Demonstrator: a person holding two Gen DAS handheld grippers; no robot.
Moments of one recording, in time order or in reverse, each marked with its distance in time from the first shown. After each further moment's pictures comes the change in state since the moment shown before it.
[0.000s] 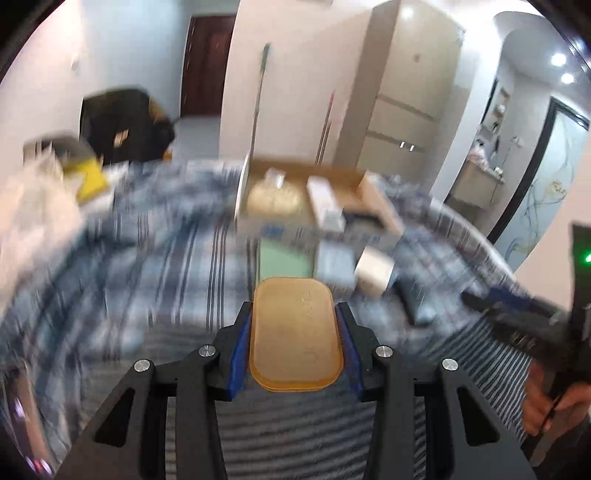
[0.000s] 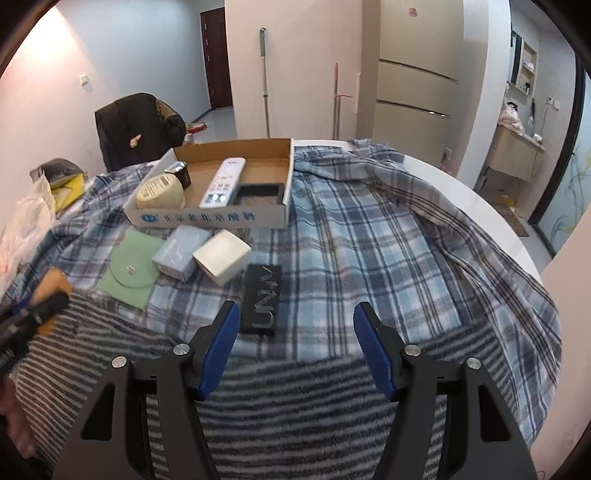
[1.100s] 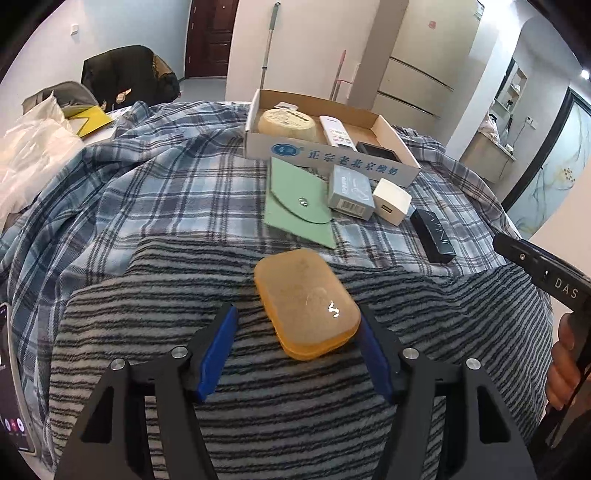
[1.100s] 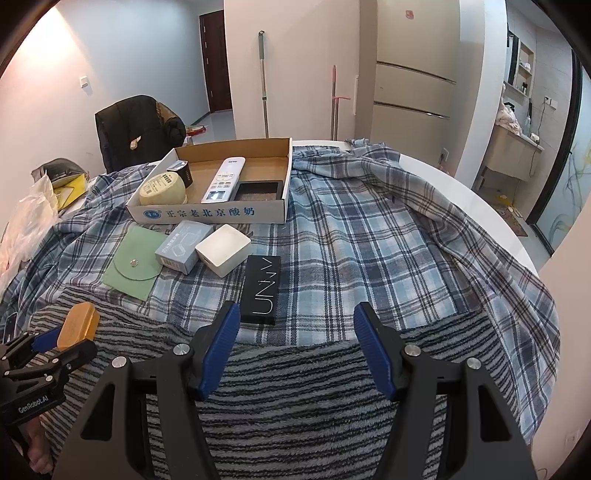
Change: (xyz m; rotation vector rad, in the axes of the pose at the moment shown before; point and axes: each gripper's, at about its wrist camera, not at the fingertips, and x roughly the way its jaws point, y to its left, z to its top) left arm 0.022 0.016 -0.057 -0.052 0.204 0.015; right arm -0.011 0.000 -0.019 -0.016 -0.018 -0.036
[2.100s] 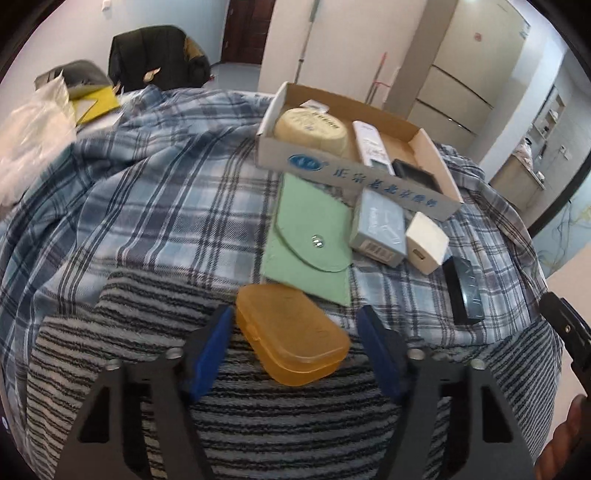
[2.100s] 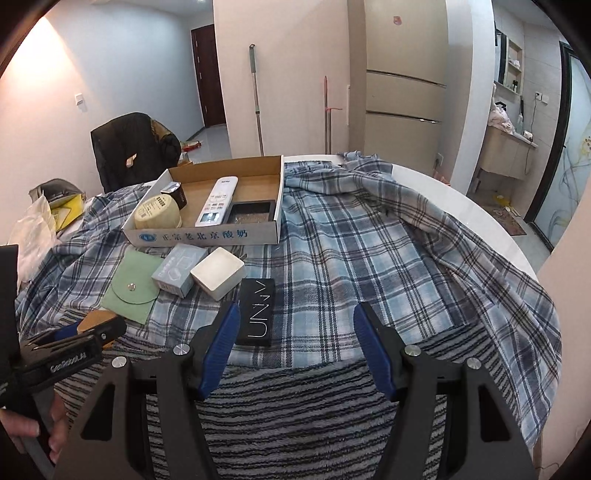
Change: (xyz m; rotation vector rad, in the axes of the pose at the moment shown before) left arm 0.049 -0.006 0.041 -0.139 0.023 0.084; right arm 0.001 -0.007 0.009 0.042 -0.045 -0.003
